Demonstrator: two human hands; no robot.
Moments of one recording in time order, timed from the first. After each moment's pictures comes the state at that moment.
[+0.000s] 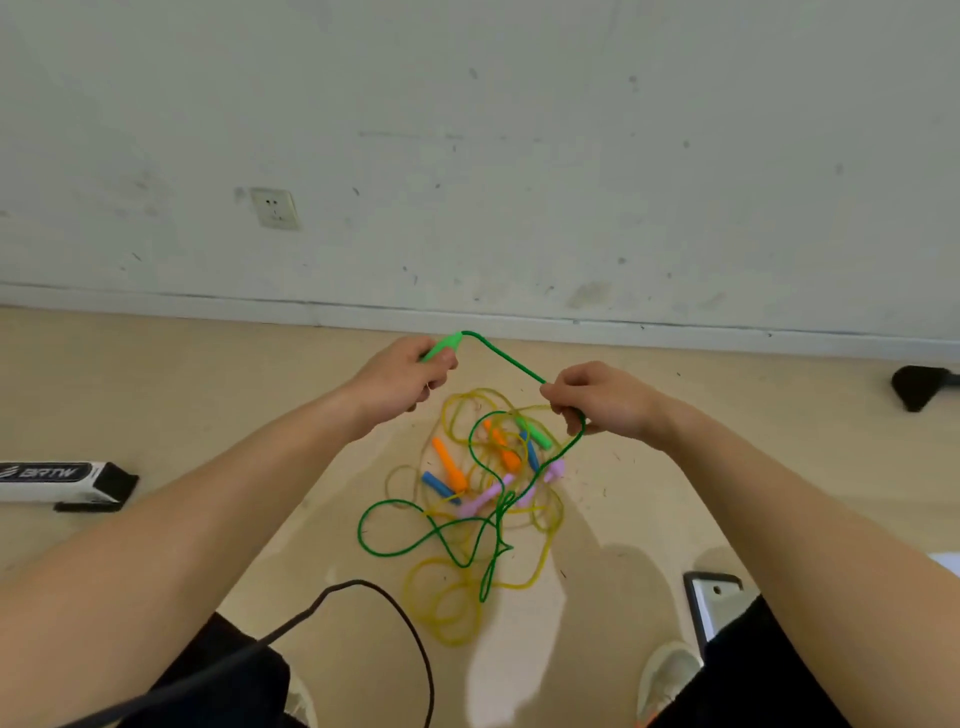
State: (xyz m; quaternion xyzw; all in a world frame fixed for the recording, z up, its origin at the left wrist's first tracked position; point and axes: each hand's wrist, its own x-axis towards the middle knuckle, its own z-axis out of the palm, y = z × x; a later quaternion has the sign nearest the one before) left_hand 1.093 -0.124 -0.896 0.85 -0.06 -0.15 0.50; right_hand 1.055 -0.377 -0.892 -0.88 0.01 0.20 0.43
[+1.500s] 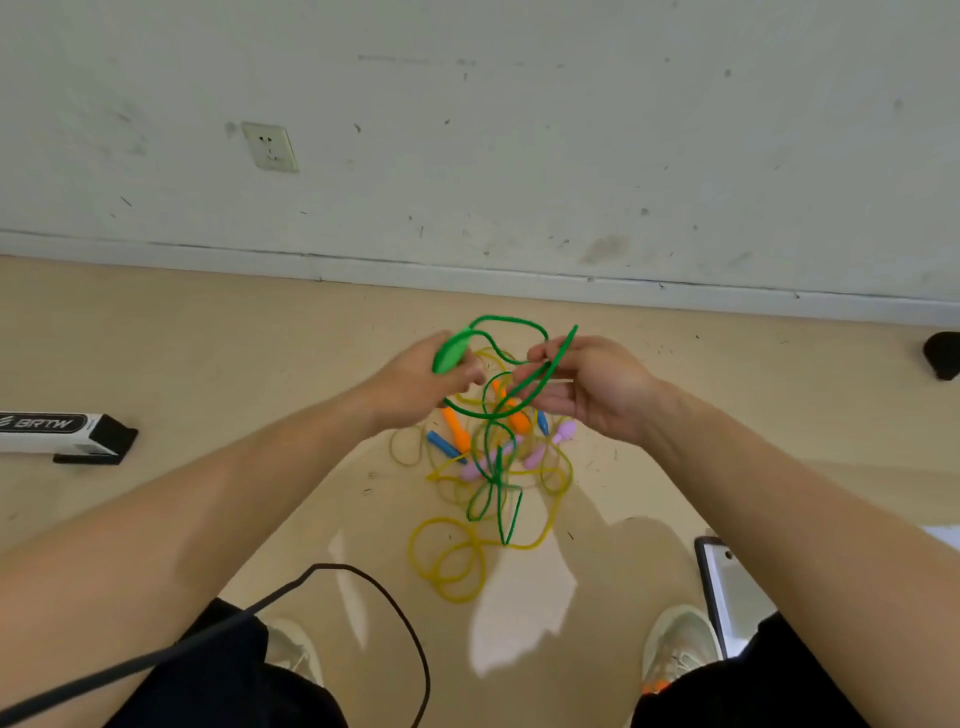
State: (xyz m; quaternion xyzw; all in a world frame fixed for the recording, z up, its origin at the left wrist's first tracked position) left_hand 1.069 -0.124 -0.950 0.84 -0.10 -0.19 0.50; right_hand 1.045 -0.338 -0.927 -0.62 0.16 0.21 0.74
